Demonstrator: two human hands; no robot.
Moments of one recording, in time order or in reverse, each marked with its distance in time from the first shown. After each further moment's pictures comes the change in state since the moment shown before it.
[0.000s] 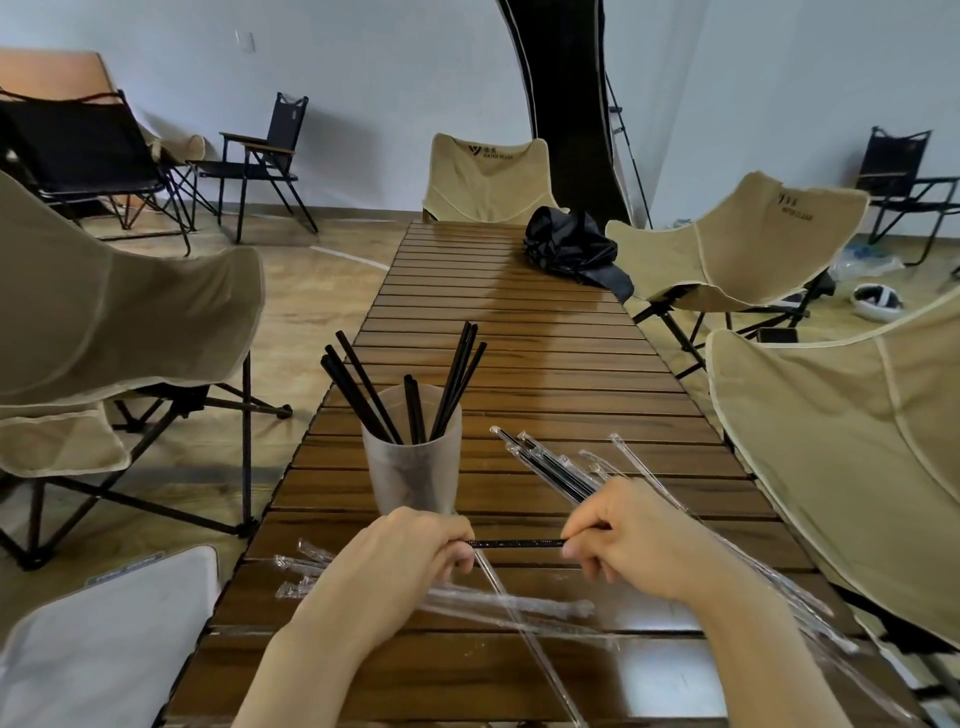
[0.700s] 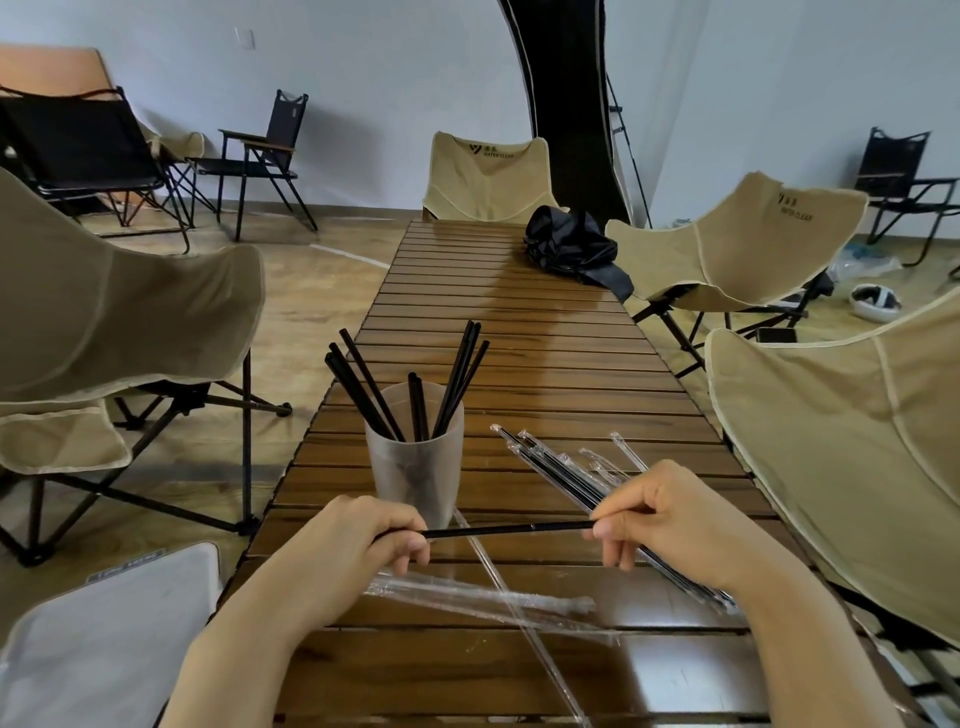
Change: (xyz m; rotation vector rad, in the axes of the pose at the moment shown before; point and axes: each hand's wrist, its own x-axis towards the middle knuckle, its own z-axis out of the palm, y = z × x) left_hand -0.024 -0.024 -0.023 -0.163 0.063 -0.059; right_hand -0.012 0.009 -0.021 0.248 0.043 -0.028
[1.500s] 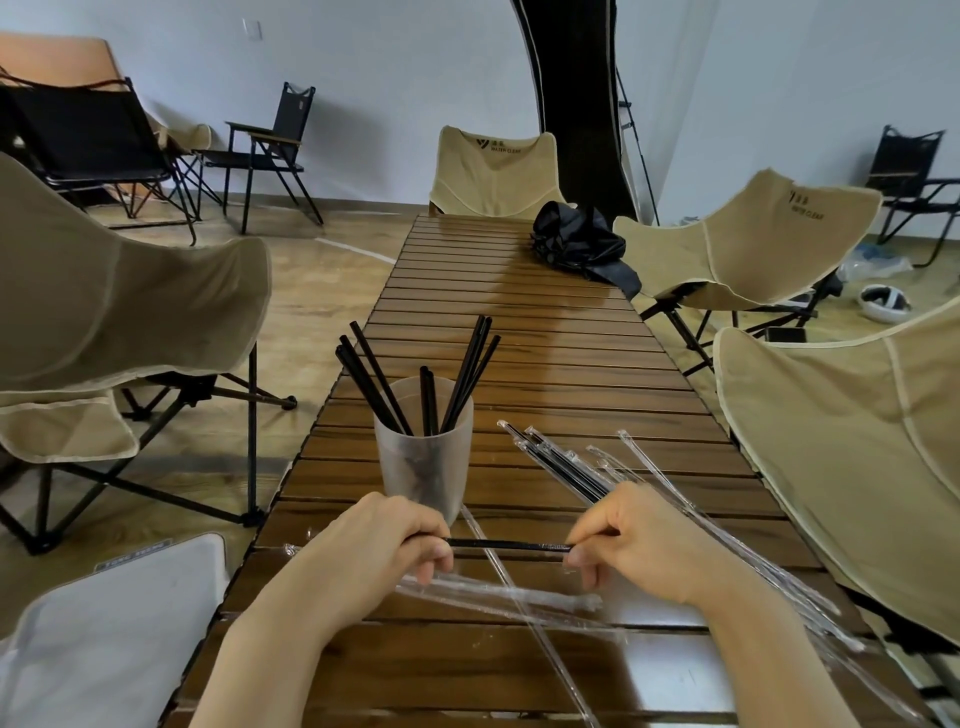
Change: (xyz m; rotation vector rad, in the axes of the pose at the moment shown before) left_hand 0.005 0.009 0.008 0.037 -0.068 -0.004; right_hand 0.011 0.000 0.028 -0.173 -0.086 0.022
